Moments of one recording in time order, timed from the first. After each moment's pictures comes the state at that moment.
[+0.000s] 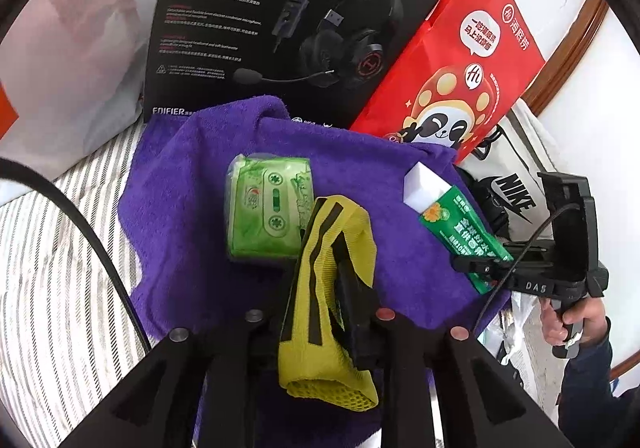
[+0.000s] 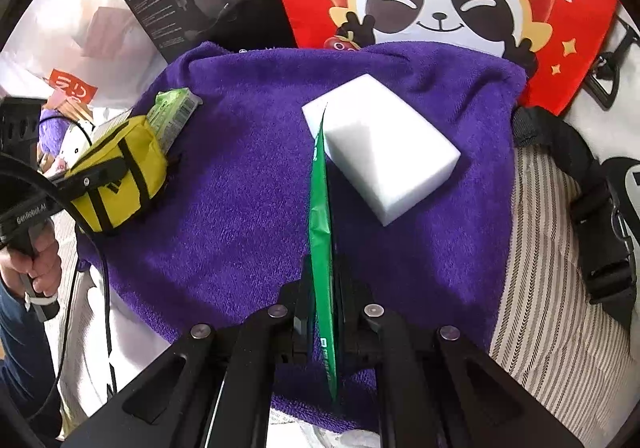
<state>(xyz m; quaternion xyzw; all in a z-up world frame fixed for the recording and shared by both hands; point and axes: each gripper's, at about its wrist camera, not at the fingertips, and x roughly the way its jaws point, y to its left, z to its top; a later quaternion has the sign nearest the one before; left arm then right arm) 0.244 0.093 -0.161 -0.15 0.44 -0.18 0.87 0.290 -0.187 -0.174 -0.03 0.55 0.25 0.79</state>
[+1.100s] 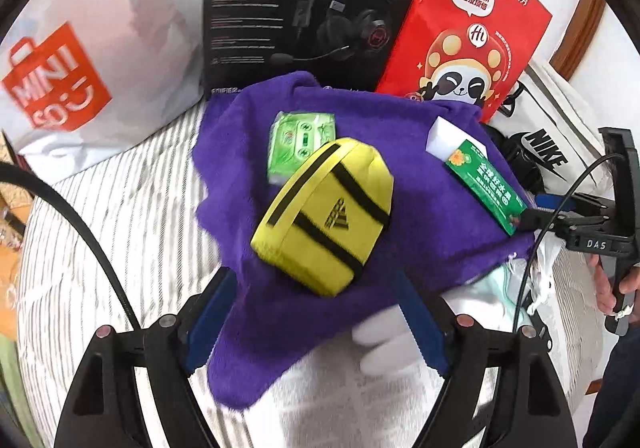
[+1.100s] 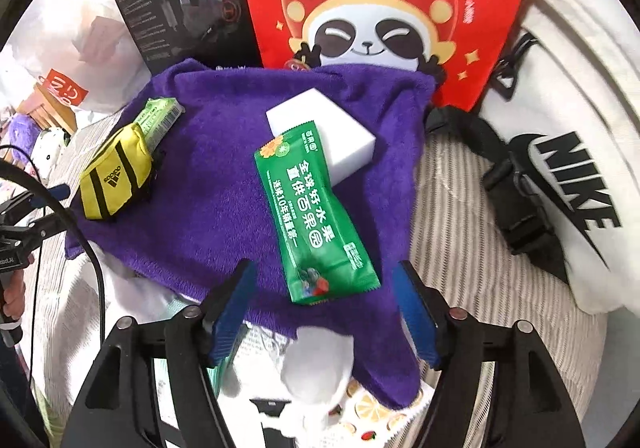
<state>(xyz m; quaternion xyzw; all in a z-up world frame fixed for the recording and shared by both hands) 0.177 0.081 -0.132 -0.07 0.48 -0.07 0.87 0.245 -0.223 -0.133 -0.07 0.52 0.18 0.83</state>
